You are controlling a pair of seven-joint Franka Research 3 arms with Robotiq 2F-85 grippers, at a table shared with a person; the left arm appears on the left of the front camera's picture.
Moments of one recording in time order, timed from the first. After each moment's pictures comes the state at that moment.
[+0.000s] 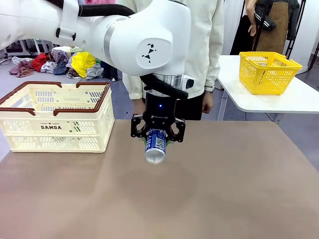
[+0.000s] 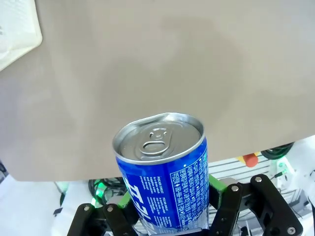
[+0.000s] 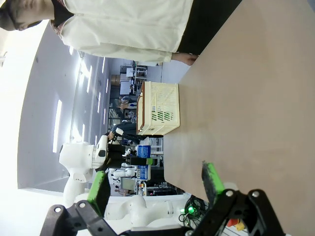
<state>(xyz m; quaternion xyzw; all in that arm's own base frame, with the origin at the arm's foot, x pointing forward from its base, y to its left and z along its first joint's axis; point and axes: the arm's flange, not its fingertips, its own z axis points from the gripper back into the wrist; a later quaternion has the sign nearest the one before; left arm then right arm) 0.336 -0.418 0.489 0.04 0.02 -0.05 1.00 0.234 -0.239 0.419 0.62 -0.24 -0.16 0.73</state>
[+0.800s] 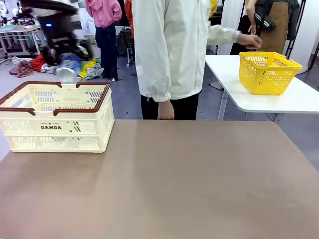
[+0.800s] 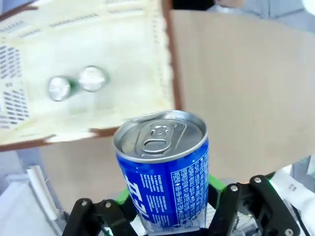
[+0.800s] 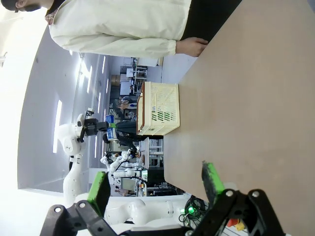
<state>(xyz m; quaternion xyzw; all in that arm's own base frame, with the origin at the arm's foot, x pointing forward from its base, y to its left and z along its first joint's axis) 0.490 -0.100 0.634 -0.08 -0.07 0.00 0.99 0.233 -0.240 0.418 0.62 -0.24 -0.17 0.73</state>
